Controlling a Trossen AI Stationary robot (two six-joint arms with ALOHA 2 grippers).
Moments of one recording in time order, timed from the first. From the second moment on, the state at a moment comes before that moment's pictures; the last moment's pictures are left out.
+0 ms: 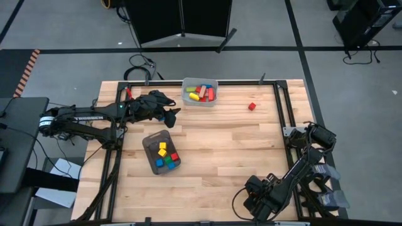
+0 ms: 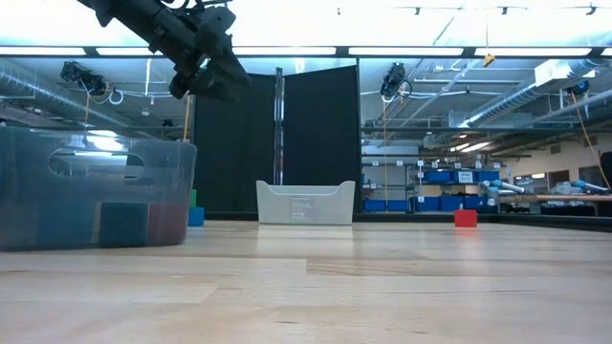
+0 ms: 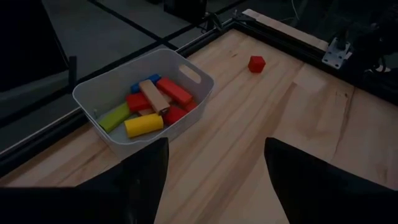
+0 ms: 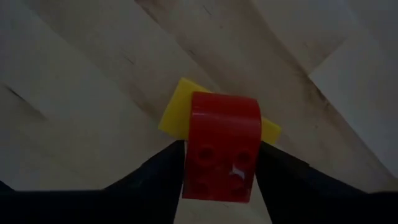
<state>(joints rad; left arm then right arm) 0.19 1.05 0.78 -0.20 -0.33 -0.35 0.89 1.88 1.27 -1.01 0.10 1.71</state>
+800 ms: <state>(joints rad) 0.19 1.05 0.78 -0.14 -0.33 -0.34 0.85 1.83 1.44 -1.22 0.31 1.52</state>
